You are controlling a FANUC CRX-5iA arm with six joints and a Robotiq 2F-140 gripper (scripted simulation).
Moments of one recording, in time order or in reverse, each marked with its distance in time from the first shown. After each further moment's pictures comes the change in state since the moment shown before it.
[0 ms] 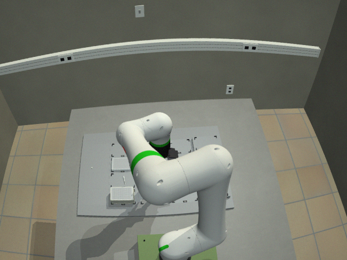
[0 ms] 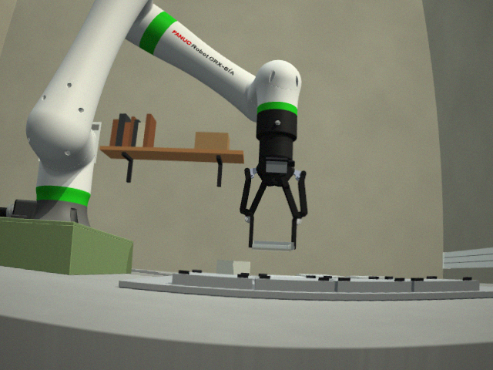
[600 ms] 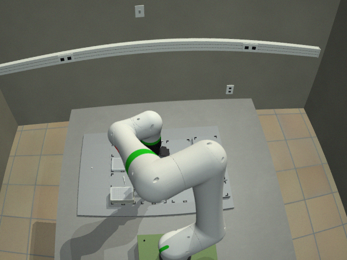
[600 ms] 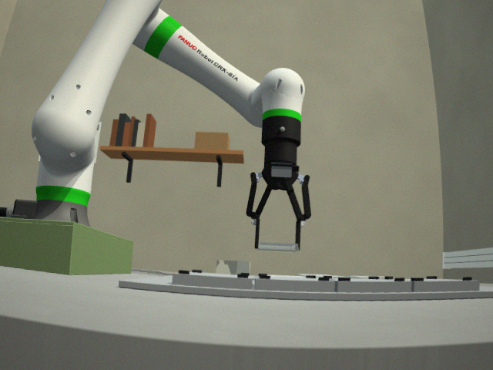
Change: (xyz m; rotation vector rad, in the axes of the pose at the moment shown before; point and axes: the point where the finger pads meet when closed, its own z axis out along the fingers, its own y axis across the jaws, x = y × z) arm -0.039 -0.013 0.000 0.000 0.000 0.000
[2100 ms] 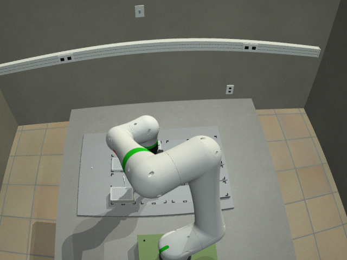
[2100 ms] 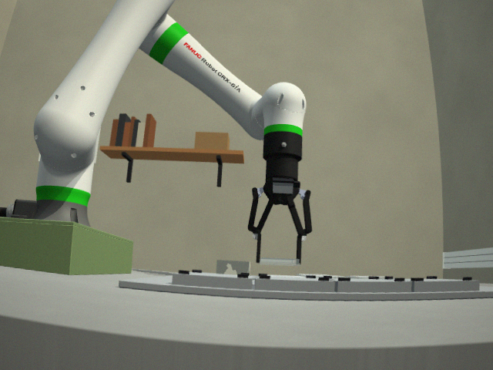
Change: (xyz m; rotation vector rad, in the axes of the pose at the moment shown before) arm -0.015 -0.005 0.032 0.000 0.000 0.000
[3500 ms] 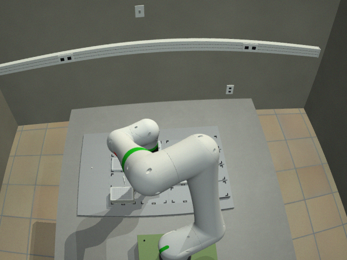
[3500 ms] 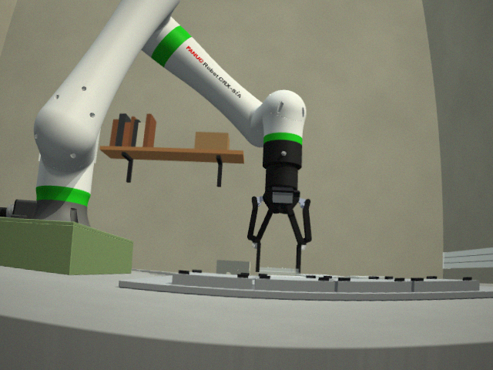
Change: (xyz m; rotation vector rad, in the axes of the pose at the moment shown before) arm 0.000 0.000 0.021 0.000 0.000 0.000
